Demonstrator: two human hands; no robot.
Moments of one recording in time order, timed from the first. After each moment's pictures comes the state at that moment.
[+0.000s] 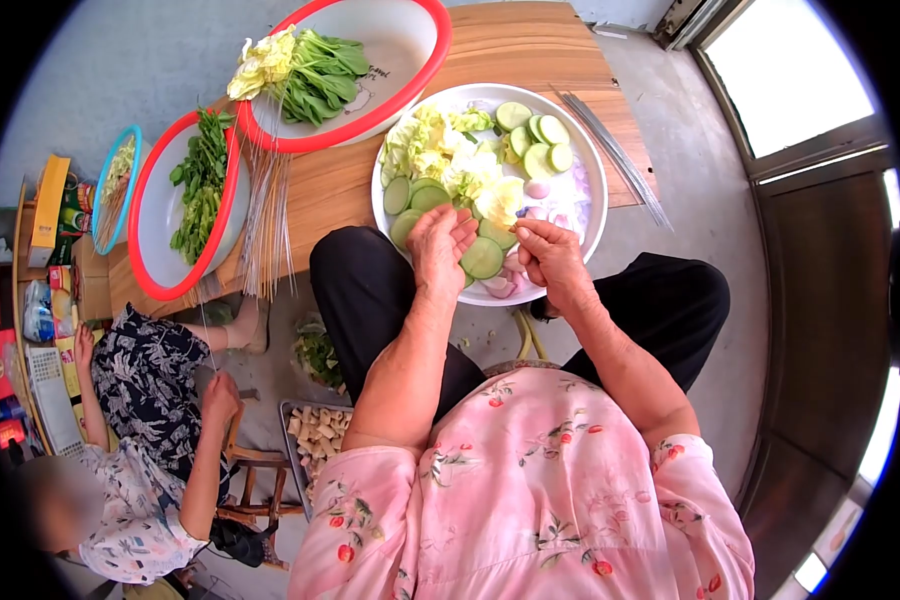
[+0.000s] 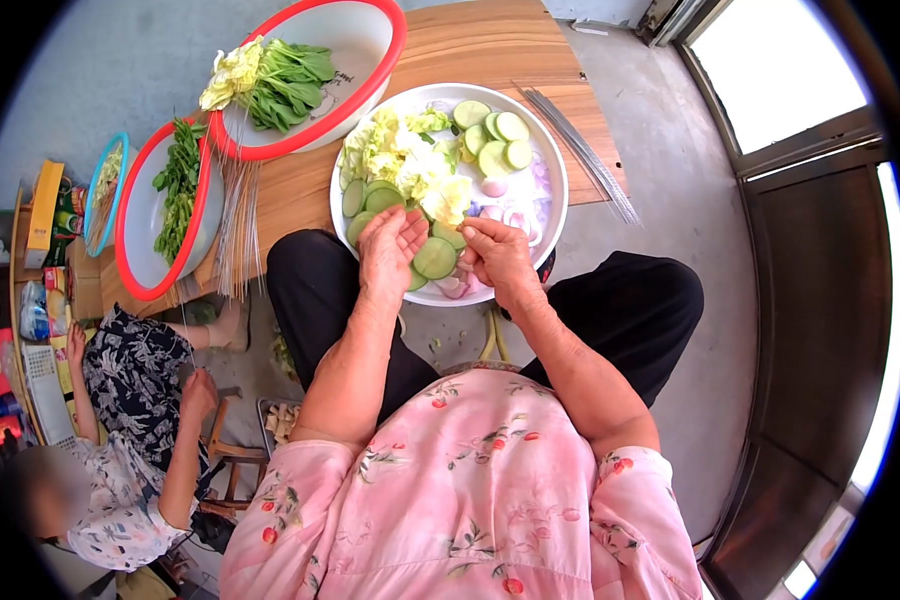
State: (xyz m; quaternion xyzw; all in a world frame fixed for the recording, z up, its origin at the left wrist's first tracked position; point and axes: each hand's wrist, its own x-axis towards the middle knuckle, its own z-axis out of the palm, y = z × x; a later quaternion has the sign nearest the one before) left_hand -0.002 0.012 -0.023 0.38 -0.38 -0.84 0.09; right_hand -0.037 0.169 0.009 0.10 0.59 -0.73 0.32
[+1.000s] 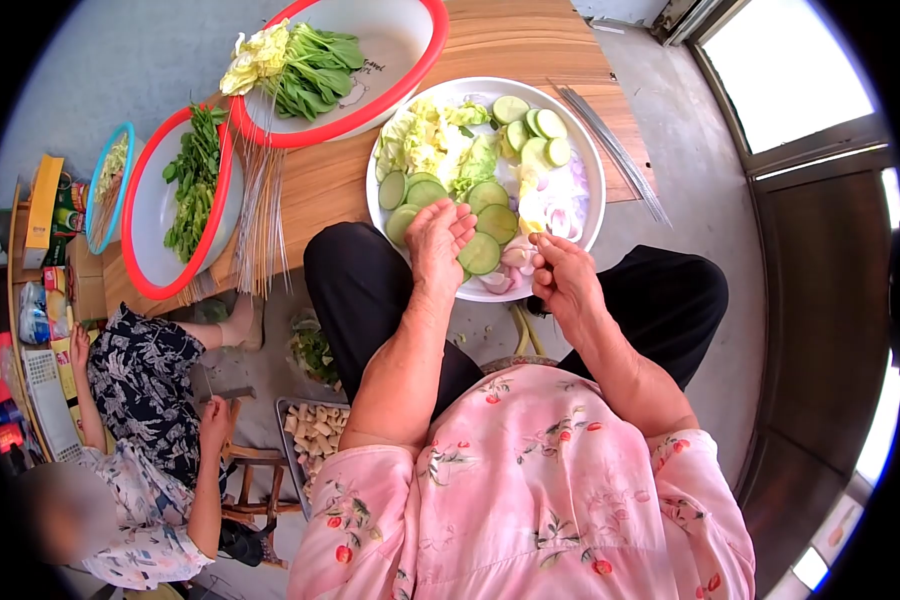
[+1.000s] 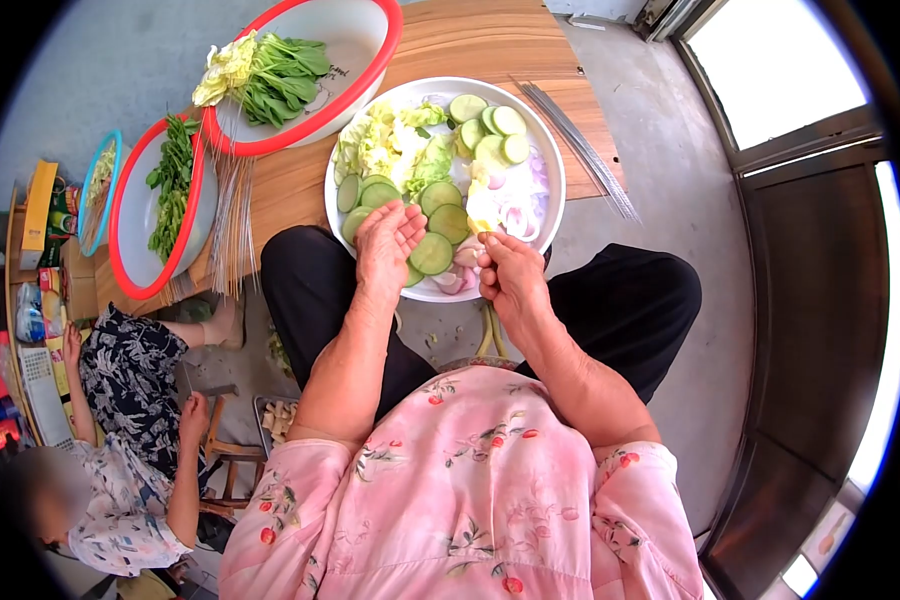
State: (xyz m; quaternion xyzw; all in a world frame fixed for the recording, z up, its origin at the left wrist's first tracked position) left_hand -0.003 0.012 -0.023 0.38 -0.38 -0.84 0.08; right_hand -0.019 0.178 0.031 0.28 0.52 -0.74 0.31
